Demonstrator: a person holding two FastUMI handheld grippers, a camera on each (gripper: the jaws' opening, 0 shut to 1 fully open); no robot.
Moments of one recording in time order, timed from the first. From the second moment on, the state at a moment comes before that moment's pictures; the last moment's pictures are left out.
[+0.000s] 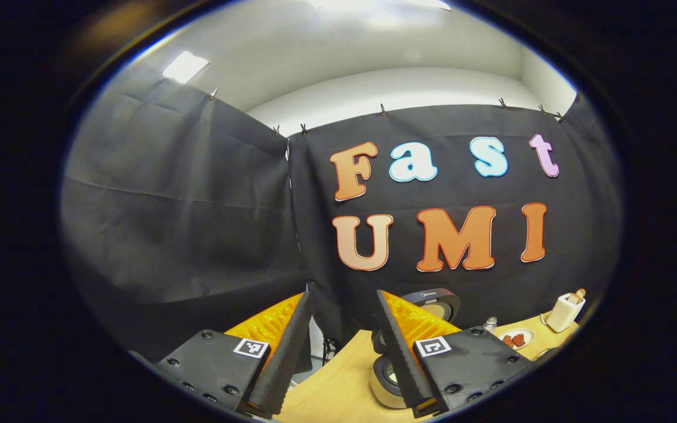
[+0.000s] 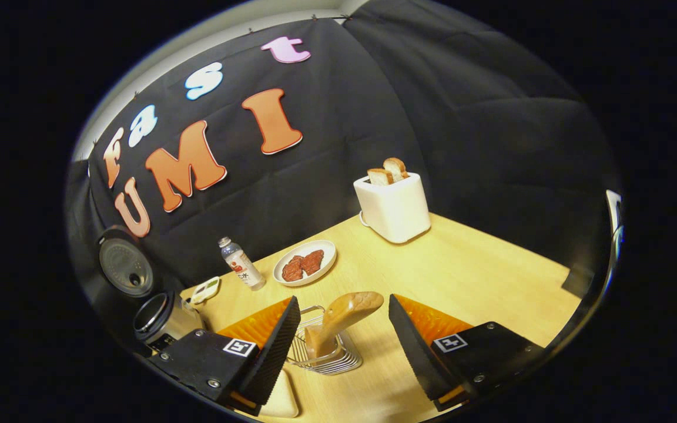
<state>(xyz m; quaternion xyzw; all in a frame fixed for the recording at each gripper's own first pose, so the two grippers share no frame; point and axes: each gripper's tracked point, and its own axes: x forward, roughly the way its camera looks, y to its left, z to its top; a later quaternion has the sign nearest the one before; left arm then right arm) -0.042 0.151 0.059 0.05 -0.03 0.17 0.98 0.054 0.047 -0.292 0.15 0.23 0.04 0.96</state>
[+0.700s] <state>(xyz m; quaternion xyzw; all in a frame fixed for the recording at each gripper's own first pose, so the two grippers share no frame) -0.042 0.168 0.027 0.03 0.01 0.17 0.98 0.072 0.080 -0.288 0.23 0.28 0.05 0.93</state>
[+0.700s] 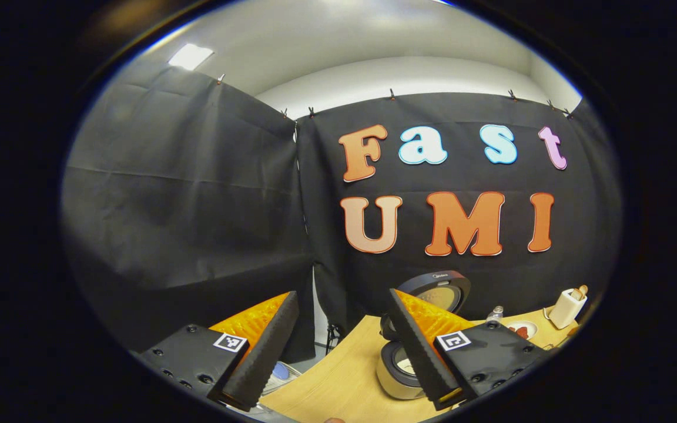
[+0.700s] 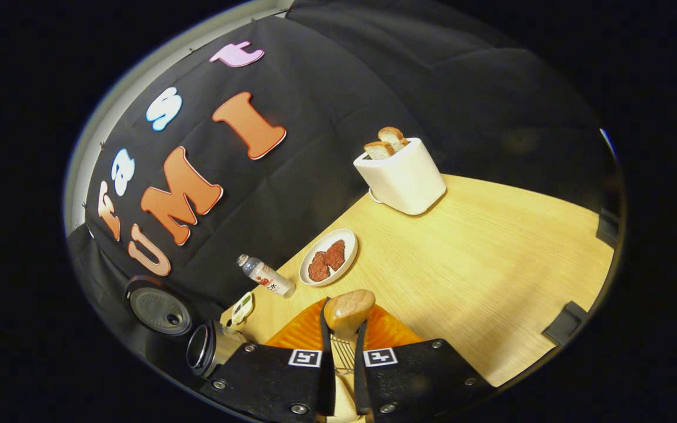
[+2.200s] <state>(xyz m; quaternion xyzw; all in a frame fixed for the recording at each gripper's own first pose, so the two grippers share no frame) 0.031 0.182 -0.007 0.03 0.06 0.05 1.00 -0.019 0.236 -0.291 -0.04 0.27 0.11 0.96</state>
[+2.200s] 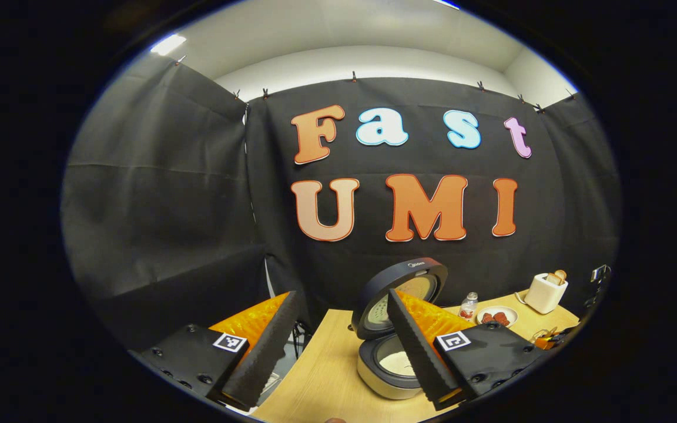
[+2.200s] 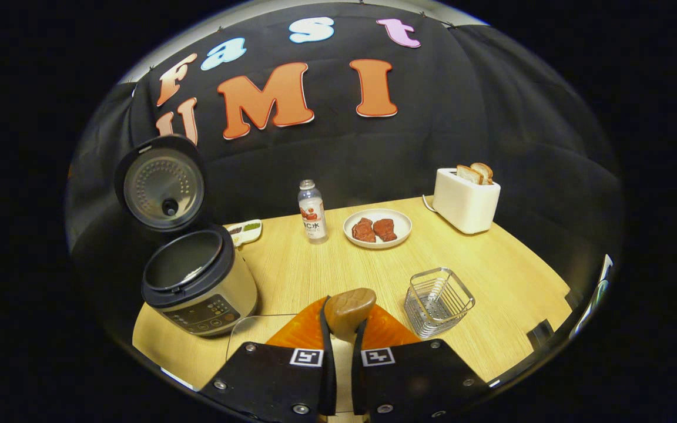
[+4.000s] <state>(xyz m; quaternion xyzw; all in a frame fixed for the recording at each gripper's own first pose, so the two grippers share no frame) 0.017 0.204 -0.001 0.02 0.07 0.07 0.99 -0.048 0.232 -0.302 0.50 0.37 0.03 0.79</state>
